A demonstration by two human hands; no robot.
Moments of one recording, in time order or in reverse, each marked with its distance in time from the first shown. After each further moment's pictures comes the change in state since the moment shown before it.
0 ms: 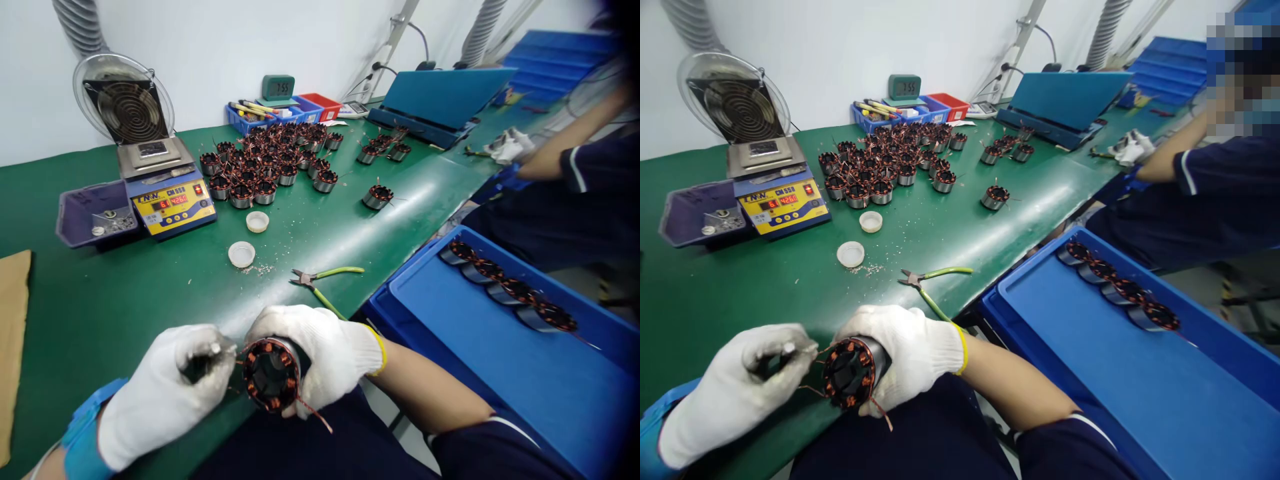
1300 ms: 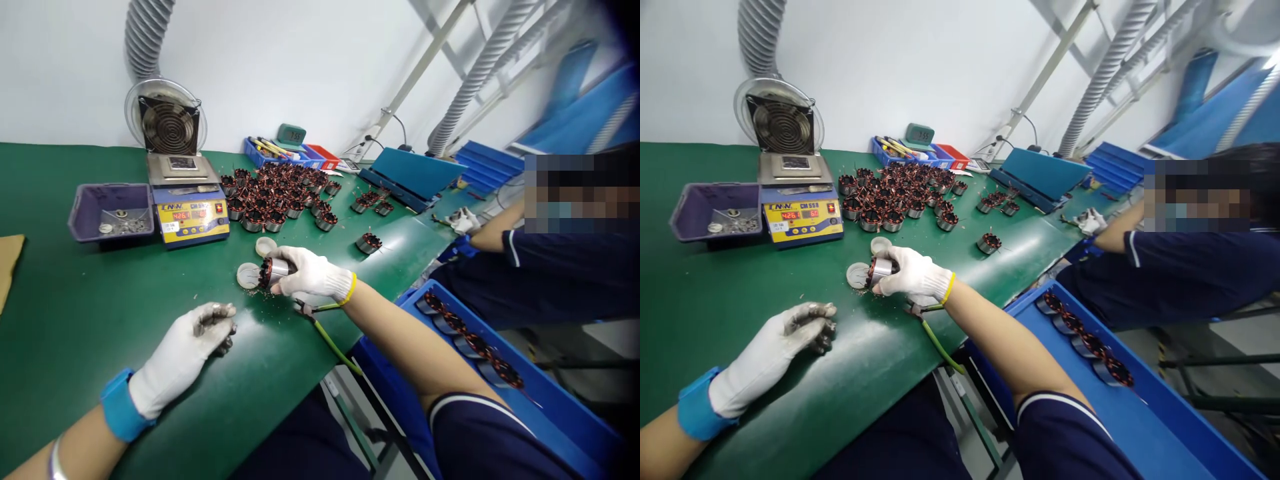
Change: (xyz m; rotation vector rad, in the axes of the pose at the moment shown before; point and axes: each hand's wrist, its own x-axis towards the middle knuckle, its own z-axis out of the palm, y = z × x) left_hand 0.032 -0.049 0.005 -0.687 0.105 -0.280; right_hand 0.071 0.033 -0.082 -0.176 0.157 0.523
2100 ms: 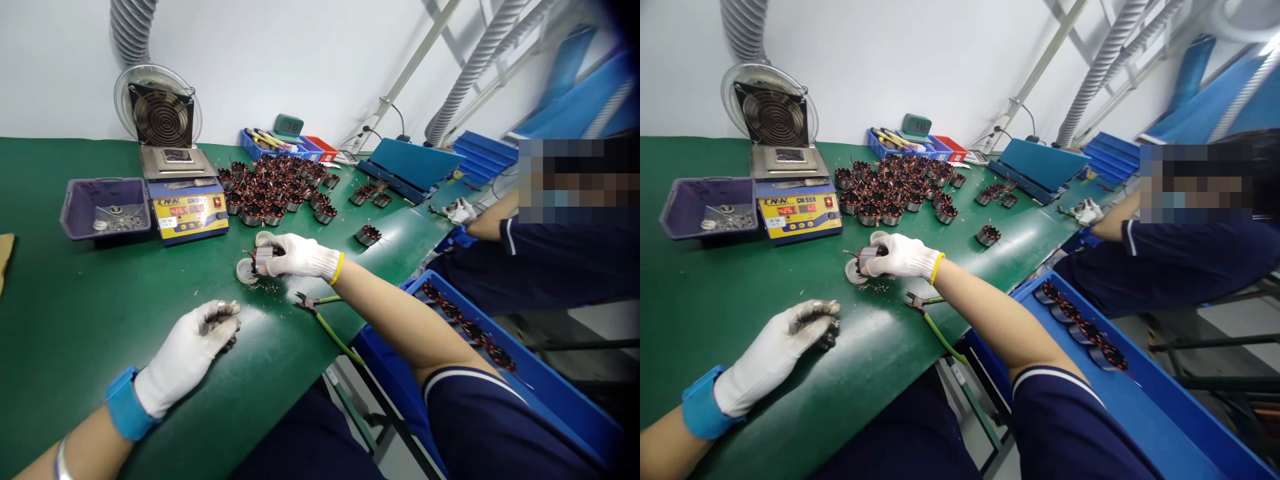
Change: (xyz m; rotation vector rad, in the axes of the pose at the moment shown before) left_hand 0.000 -0.002 -0.001 0.101 -0.026 0.006; right_hand 0.021 -0.014 -0.005 -0.220 -0.001 0.047
